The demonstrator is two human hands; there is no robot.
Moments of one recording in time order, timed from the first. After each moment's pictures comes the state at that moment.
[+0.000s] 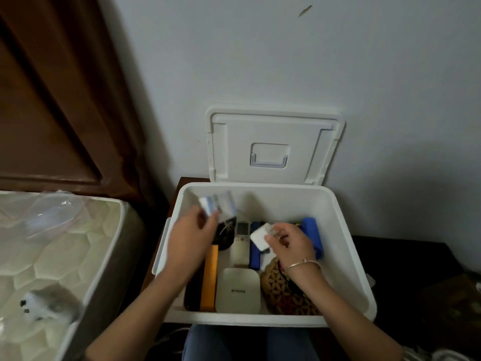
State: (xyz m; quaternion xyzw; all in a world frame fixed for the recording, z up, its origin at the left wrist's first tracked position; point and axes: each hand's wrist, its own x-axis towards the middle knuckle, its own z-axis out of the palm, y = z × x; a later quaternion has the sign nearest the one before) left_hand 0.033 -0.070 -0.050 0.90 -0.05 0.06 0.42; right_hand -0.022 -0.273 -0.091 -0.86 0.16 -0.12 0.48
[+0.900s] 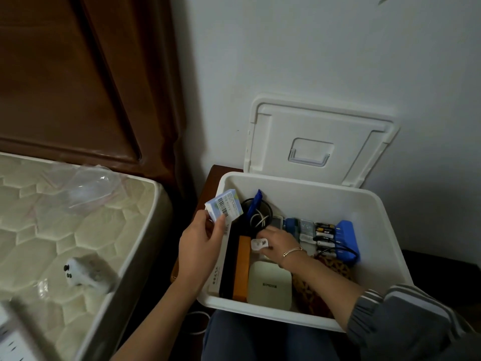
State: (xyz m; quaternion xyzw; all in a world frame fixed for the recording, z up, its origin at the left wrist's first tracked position) left_hand 0.018 -0.006 -0.084 0.87 -0.01 0.10 0.48; right_hand 0.042 -0.217 -0.158 -0.97 -0.11 0.10 0.21
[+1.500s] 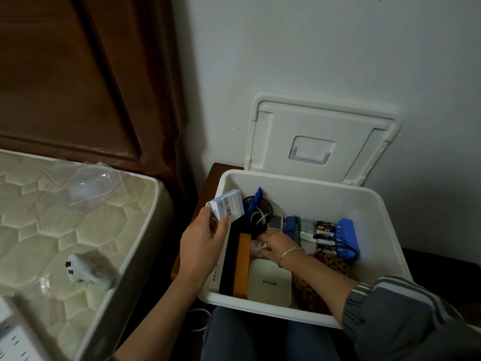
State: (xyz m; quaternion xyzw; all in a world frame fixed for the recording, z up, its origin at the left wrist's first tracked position) left_hand 0.019 -0.009 -0.086 0.91 -0.01 0.09 0.41; right_hand 0.047 -0.218 -0.171 -0.96 -0.14 0.16 0.16
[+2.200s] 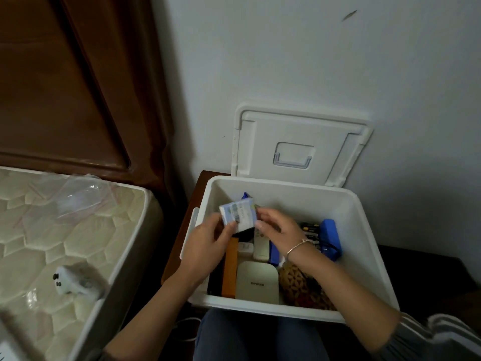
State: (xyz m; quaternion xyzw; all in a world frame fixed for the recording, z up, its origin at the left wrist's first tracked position) left_hand 0.016 -0.029 -0.070 0.87 -0.13 0.02 0.47; right_hand 0.006 -0.221 -0.065 -0.83 0.01 0.02 0.55
